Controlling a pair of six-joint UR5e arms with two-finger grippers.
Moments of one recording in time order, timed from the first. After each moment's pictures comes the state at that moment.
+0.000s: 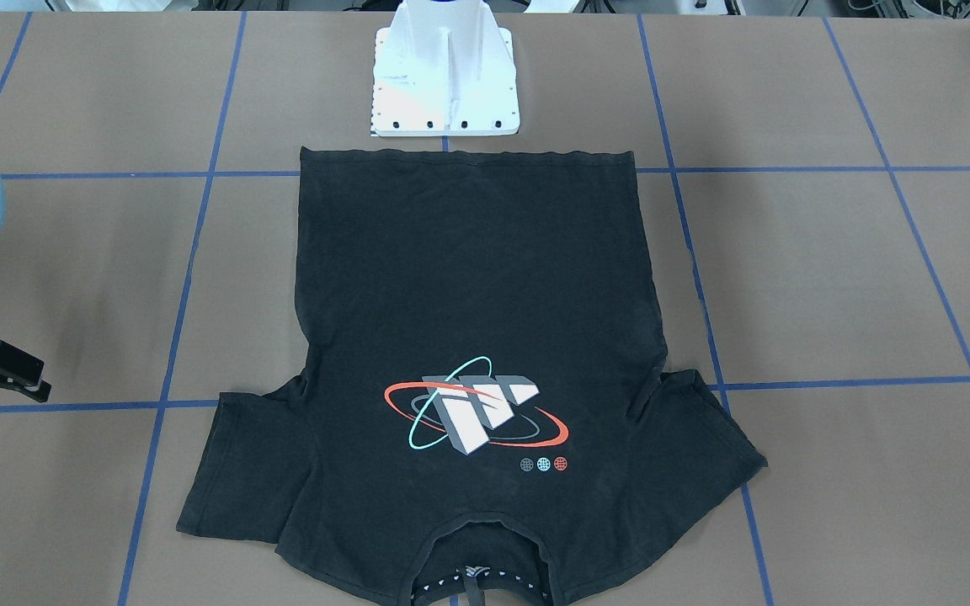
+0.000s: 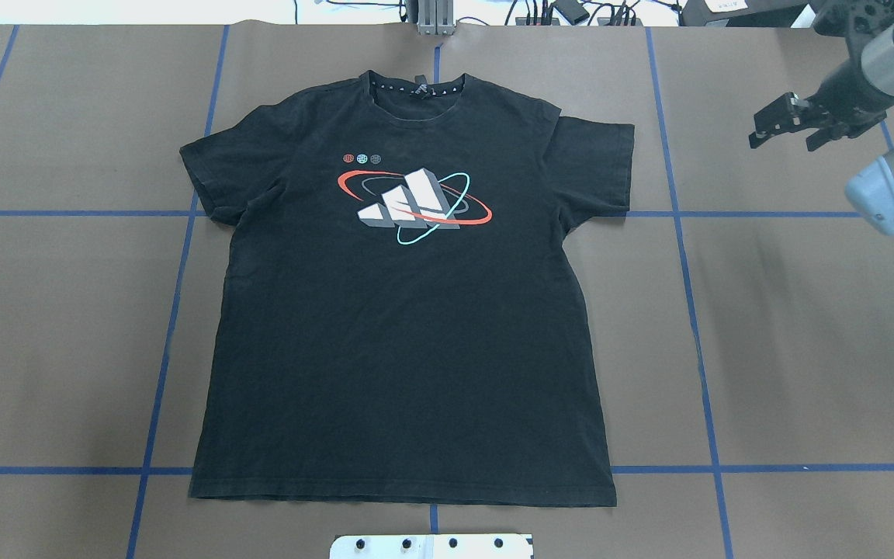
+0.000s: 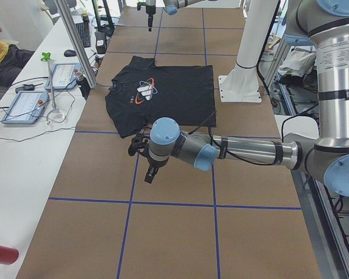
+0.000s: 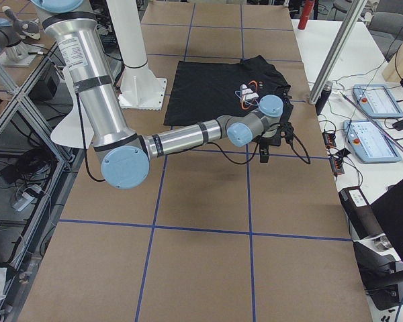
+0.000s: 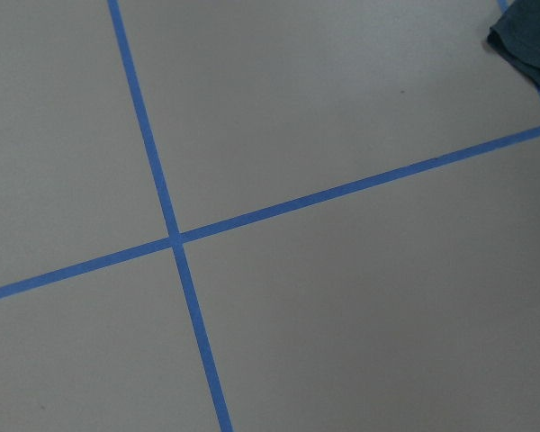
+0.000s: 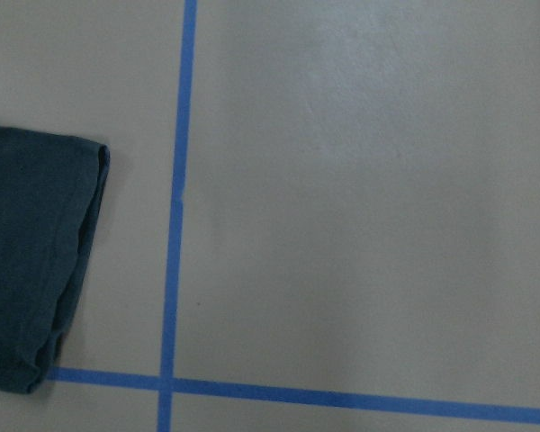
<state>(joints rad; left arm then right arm) -1.50 -1.41 -1.80 -1.92 -2.42 -0.04 1.16 -1.21 1.47 -1.23 2.29 0.67</state>
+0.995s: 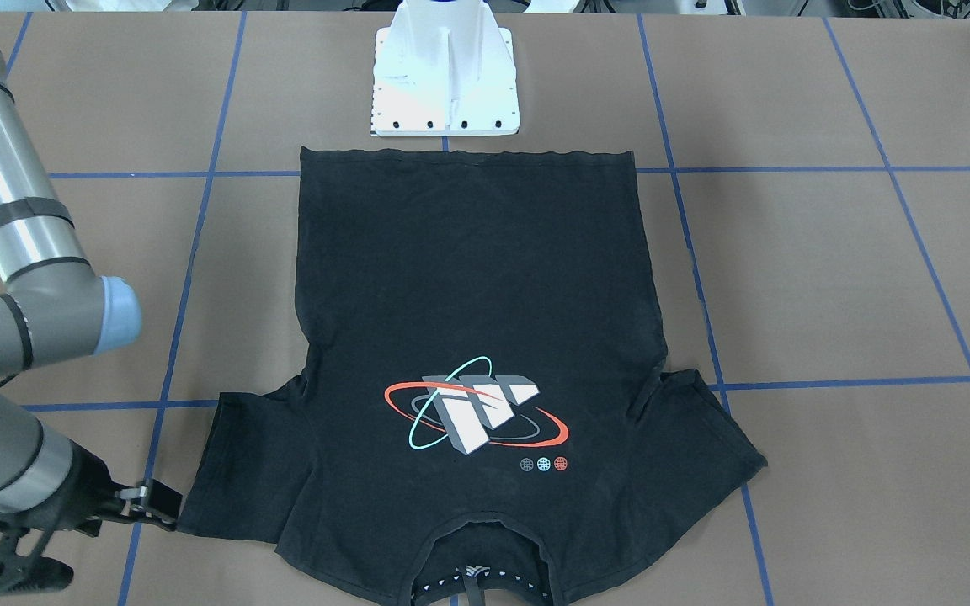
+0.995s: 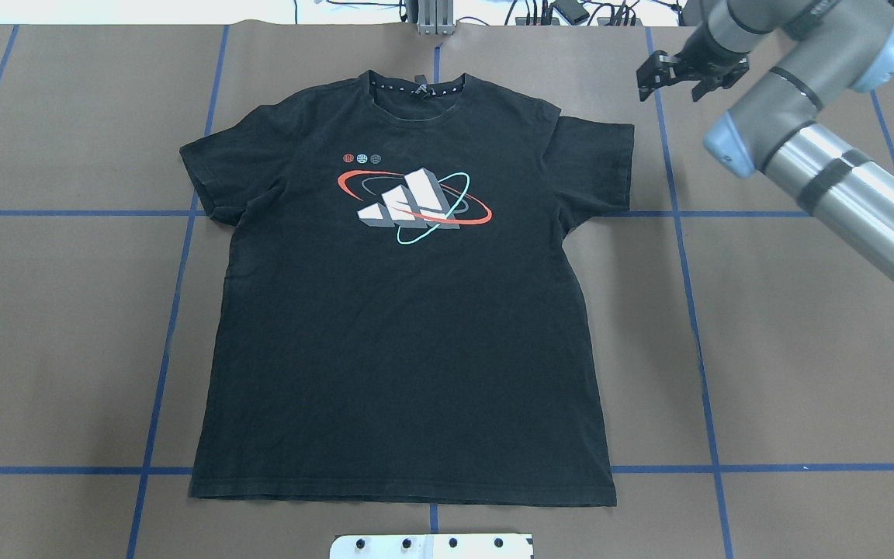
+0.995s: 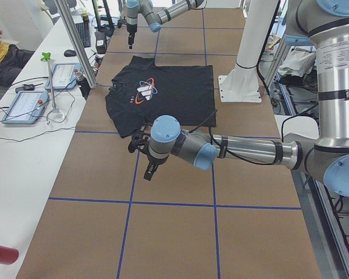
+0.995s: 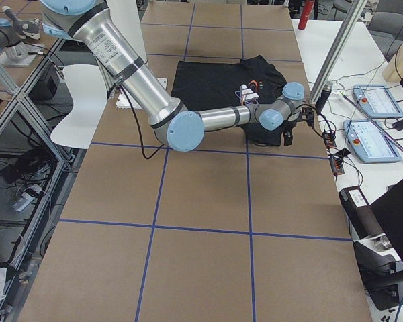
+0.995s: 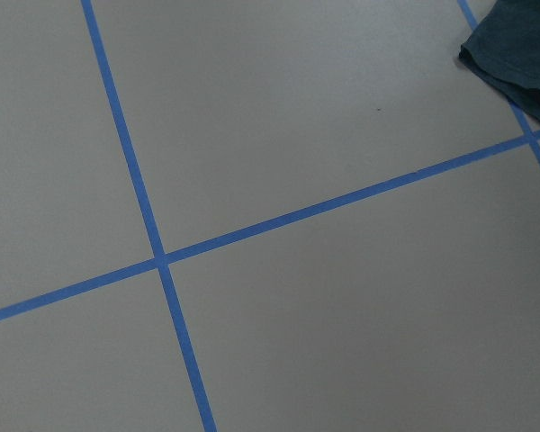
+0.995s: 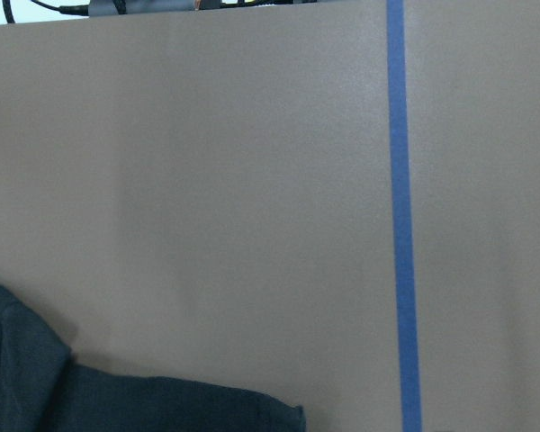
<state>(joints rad) -1.50 -1.41 -1.81 -1.93 -2.43 -0.04 1.04 -0.78 0.90 -1.00 2.15 0.86</state>
